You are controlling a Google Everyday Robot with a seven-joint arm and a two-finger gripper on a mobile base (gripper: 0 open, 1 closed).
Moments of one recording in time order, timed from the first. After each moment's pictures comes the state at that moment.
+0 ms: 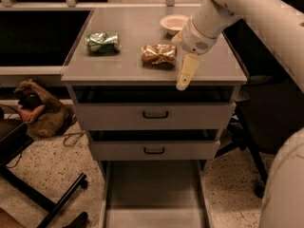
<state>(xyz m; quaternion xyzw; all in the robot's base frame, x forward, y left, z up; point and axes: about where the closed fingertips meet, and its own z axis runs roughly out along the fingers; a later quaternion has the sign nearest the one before) 0.670 -0.087 0.867 -0.70 0.67 0.05 0.23</state>
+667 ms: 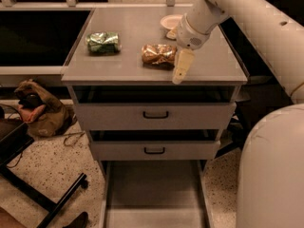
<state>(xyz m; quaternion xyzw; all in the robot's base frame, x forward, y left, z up) 0.705 -0.077 0.865 -0.72 0.65 0.04 0.25</state>
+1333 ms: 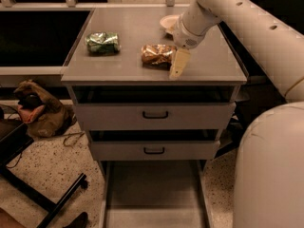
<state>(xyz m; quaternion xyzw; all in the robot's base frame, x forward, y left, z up) 0.741 -0.074 0.858 -0.71 0.65 -0.01 0.28</state>
